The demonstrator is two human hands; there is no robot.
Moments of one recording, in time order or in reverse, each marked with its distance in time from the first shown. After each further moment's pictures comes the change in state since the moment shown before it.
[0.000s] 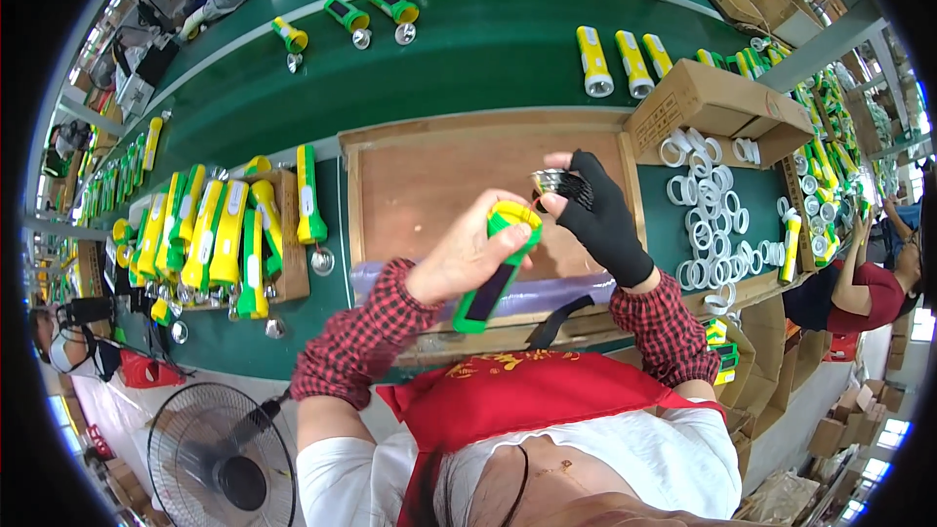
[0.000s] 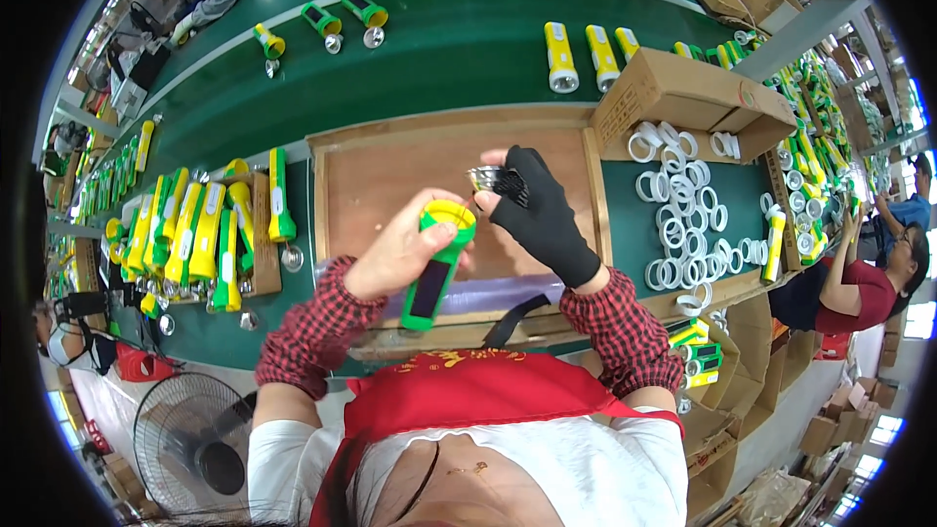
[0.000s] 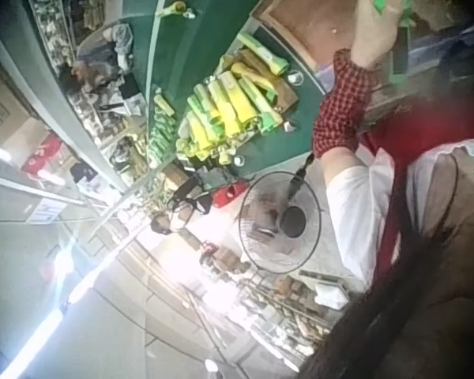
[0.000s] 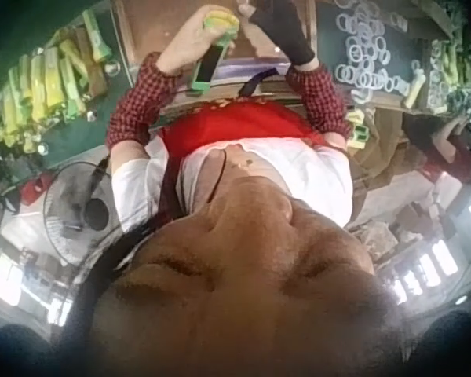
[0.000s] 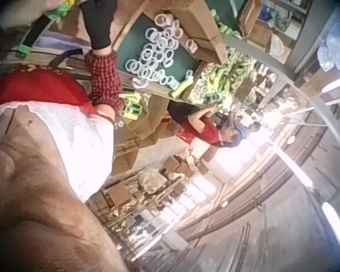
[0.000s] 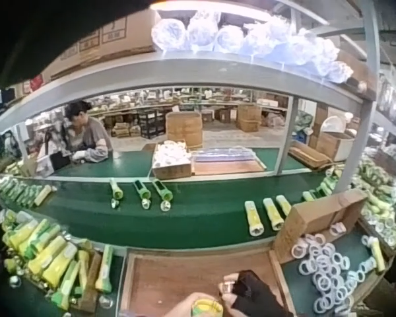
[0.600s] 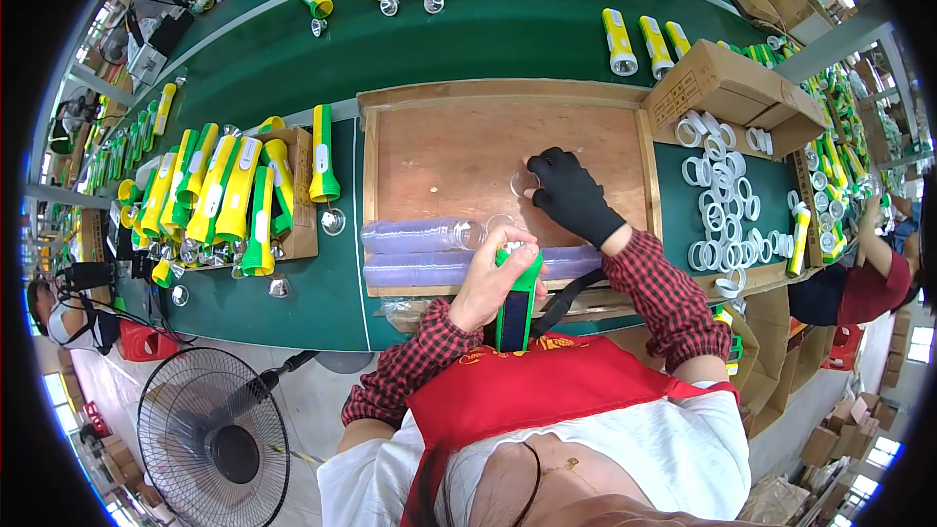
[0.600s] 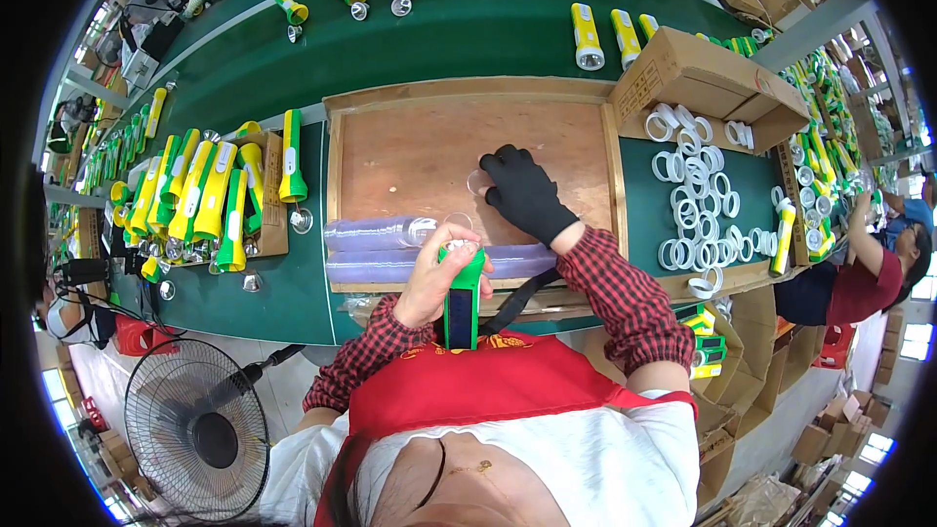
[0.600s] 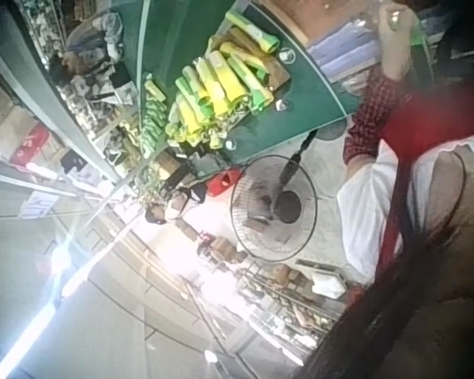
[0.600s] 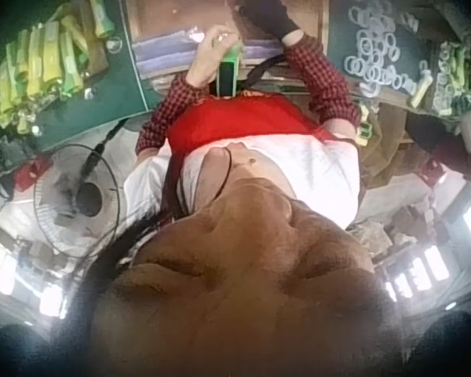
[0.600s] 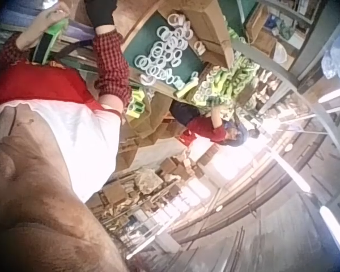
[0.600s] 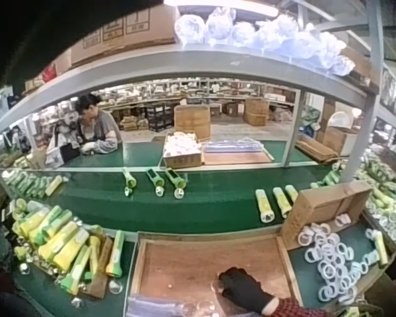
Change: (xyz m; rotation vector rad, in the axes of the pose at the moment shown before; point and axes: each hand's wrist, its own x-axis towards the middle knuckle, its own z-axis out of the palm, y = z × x) left_hand -0.053 -0.089 0.037 -0.407 0.215 -0.050; right_hand -0.002 0.095 0.017 -0.916 -0.117 -0.262
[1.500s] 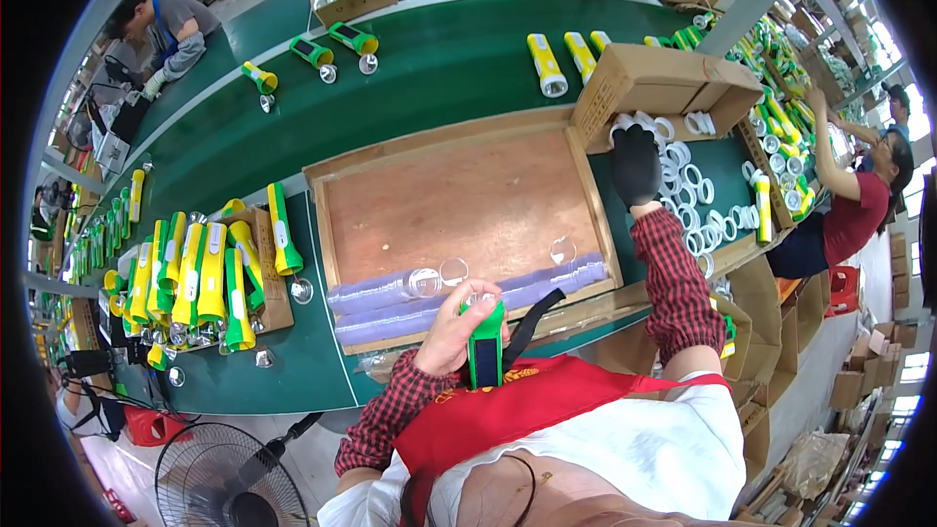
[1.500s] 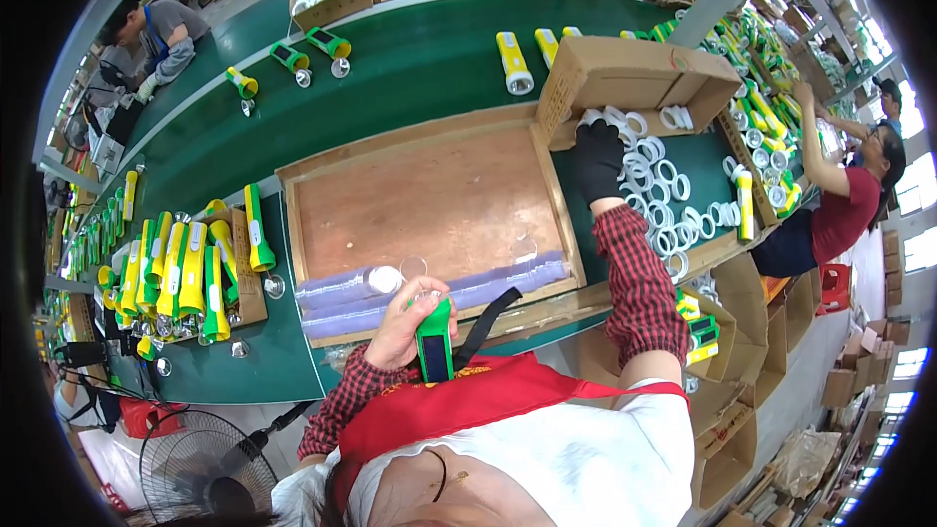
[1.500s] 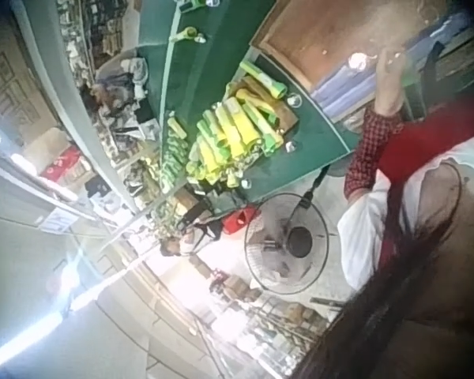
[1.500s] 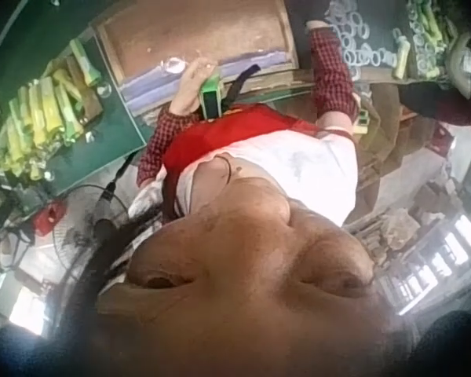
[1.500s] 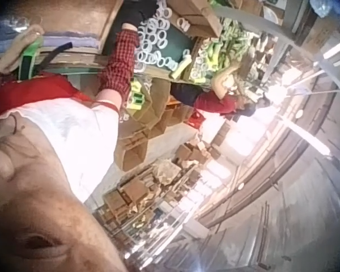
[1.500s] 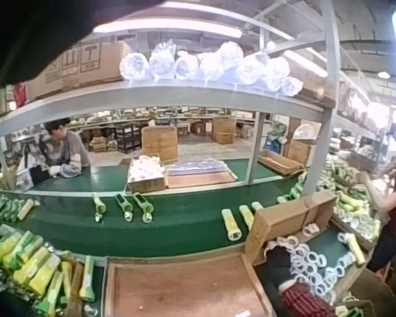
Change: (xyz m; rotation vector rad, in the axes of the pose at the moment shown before) left_hand -0.001 -0.001 0.009 -0.001 -0.139 -0.133; right_hand -0.050 0.172 -0.115 -0.911 0.269 0.479
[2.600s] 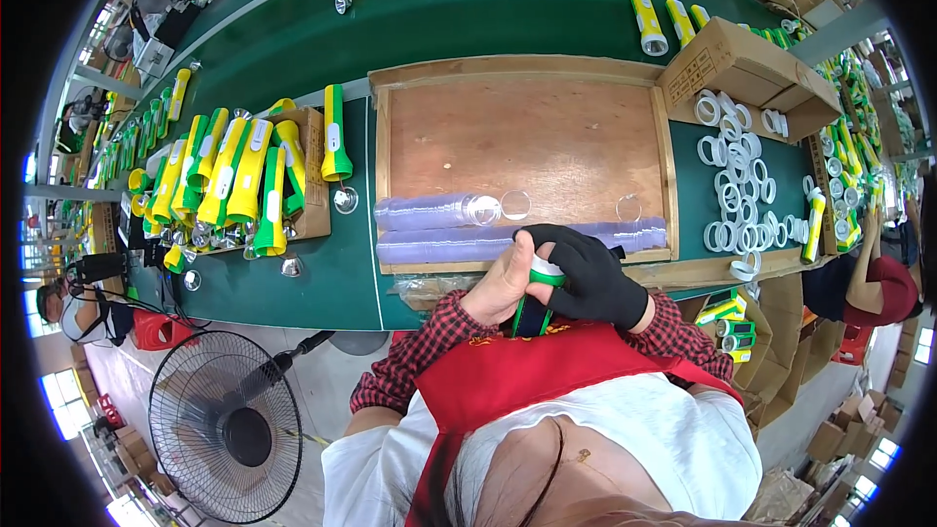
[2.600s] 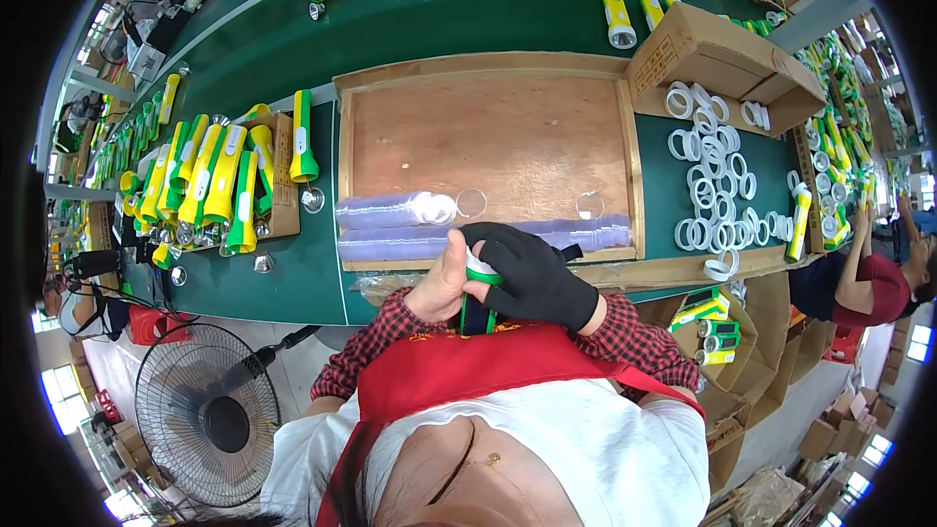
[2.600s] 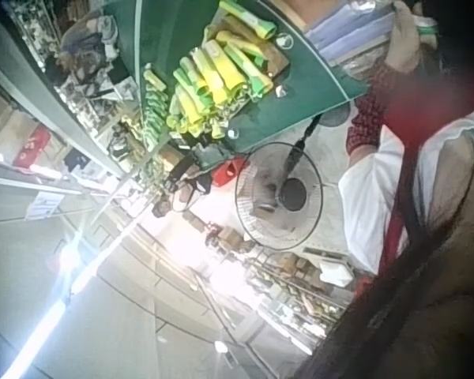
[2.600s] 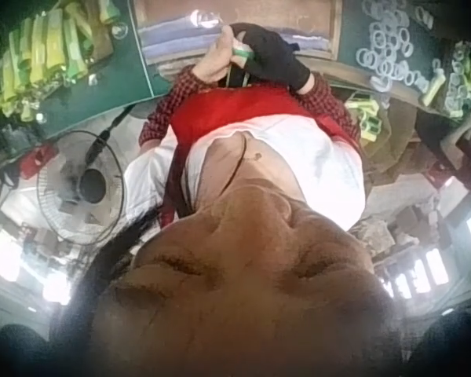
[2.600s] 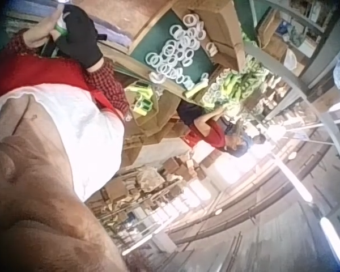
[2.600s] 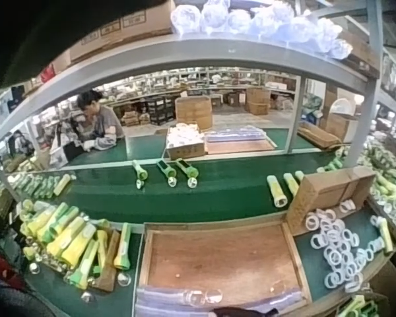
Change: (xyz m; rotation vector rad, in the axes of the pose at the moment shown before) left_hand -0.019 -0.013 -0.004 -0.008 -0.026 0.083; right_hand -0.131 -0.184 -0.178 1.364 -0.335 -0.690
